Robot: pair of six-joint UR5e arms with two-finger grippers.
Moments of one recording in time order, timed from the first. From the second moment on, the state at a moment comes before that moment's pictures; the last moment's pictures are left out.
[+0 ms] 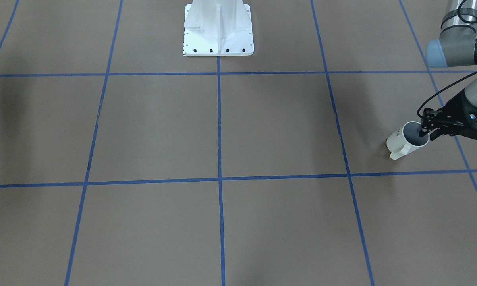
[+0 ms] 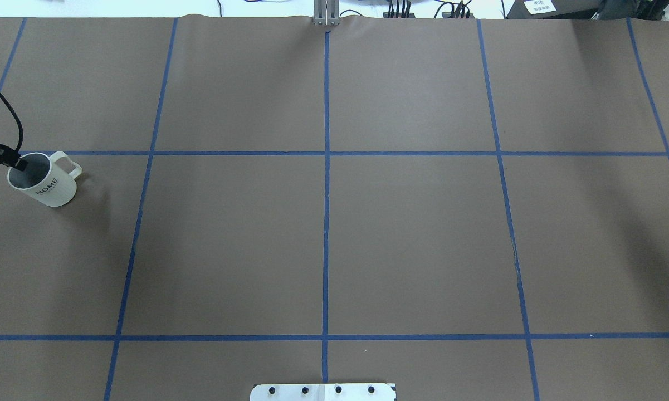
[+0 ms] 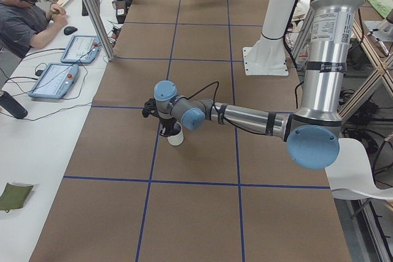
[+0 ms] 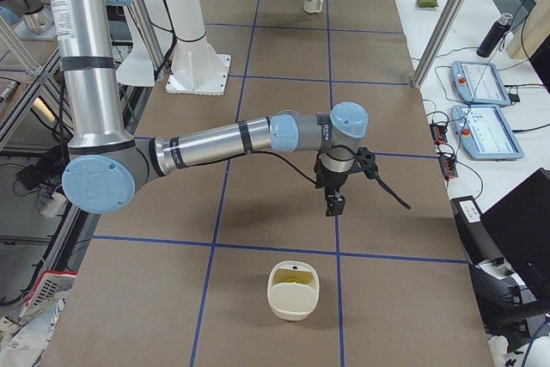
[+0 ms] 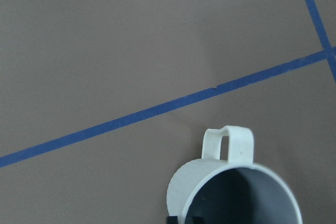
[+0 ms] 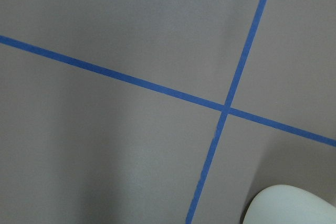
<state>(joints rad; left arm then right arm) -1.15 -1.64 -1.63 -1.99 -2.29 -0.34 1.43 -1.47 1.72 -1.77 2.23 -0.15</state>
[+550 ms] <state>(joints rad) -1.28 -1.64 -1.63 -1.87 -2.30 -0.14 1.43 -1.47 1.71 -1.77 2.23 -0.14</state>
